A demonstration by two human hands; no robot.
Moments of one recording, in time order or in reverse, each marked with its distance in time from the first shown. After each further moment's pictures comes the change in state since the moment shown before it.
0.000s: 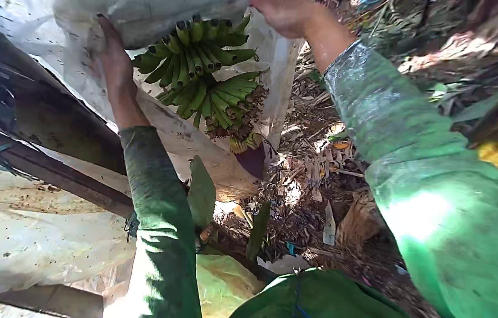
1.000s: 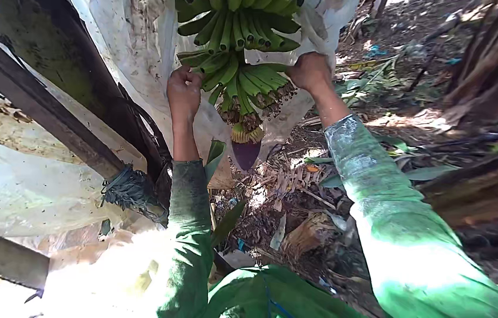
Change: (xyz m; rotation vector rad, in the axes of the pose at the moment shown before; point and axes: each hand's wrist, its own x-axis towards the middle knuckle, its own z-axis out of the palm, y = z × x) left_hand -0.122 -0.086 0.020 0.036 -0.107 -0.146; right_hand 0.006 0.082 0.069 -0.630 0.063 0.297
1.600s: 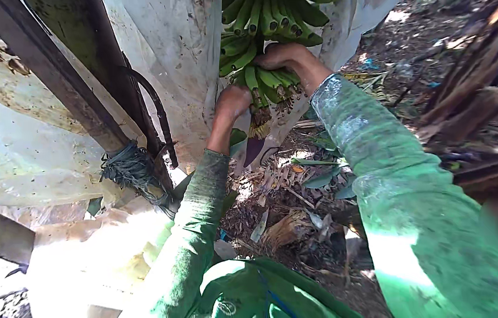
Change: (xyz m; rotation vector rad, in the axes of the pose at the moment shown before) left_hand -0.048 0.017 0.060 0.144 -0.452 -0.305; right_hand 0.001 -0.117 0.014 -0.144 -0.509 -0.180
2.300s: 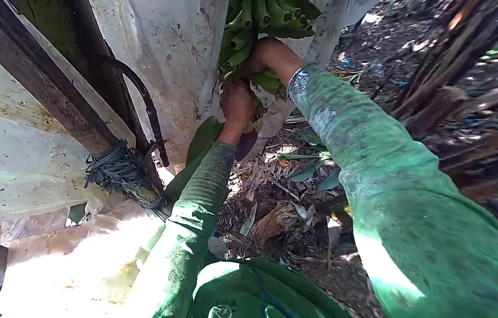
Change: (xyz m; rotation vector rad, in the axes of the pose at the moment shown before) left_hand 0.036 -0.018 0.065 0.215 0.303 0.105; right_hand 0.006 -0.032 0.018 -0.387 0.095 0.216
